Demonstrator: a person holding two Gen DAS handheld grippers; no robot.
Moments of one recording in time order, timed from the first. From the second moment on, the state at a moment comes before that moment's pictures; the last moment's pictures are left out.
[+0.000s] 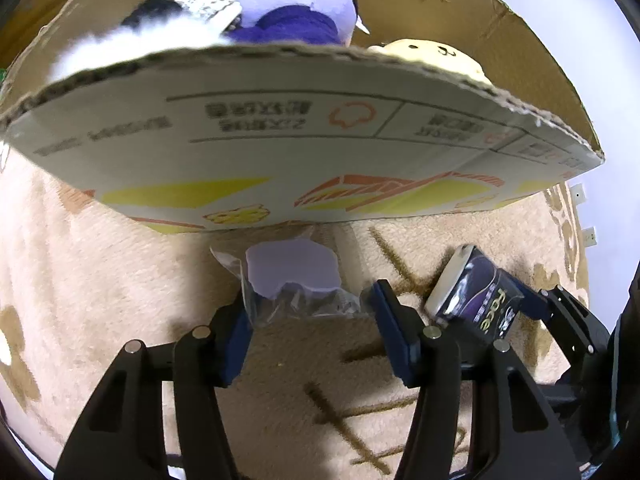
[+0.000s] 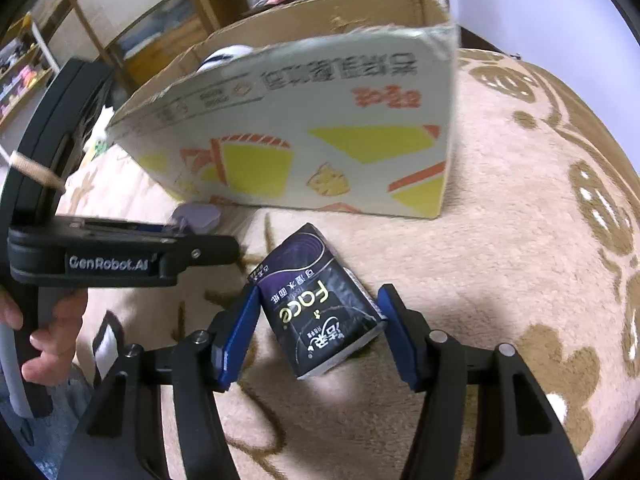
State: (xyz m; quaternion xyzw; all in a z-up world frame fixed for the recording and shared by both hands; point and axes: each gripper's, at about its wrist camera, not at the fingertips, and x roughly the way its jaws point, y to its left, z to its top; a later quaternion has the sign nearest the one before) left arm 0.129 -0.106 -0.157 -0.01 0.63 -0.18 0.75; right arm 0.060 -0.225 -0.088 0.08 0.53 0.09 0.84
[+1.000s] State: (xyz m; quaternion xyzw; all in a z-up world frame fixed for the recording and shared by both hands) left arm 0.010 -0.092 -0.019 0.05 0.37 -0.15 0.91; right arm 0.038 -0.240 0.019 0.11 0.36 0.09 0.92
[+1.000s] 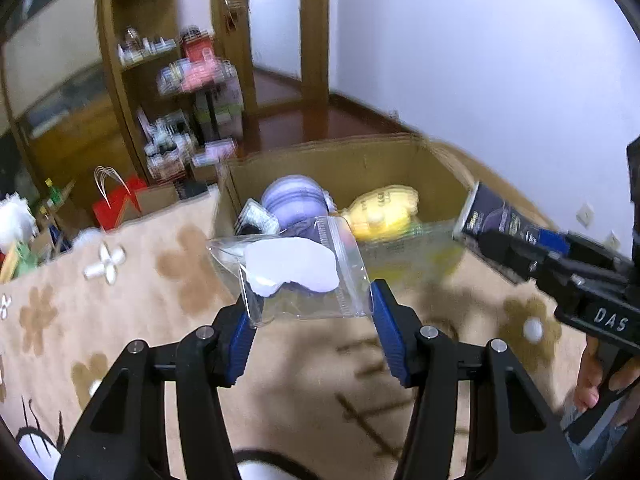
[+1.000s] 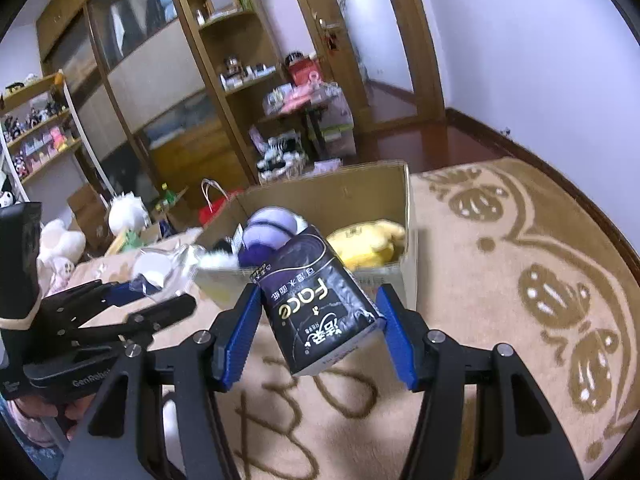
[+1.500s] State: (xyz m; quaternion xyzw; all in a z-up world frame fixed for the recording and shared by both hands) left arm 0.065 -0.085 0.003 0.05 0.30 -0.13 0.95; right arm 0.077 -0.239 0.045 0.09 0.30 0.07 0.95
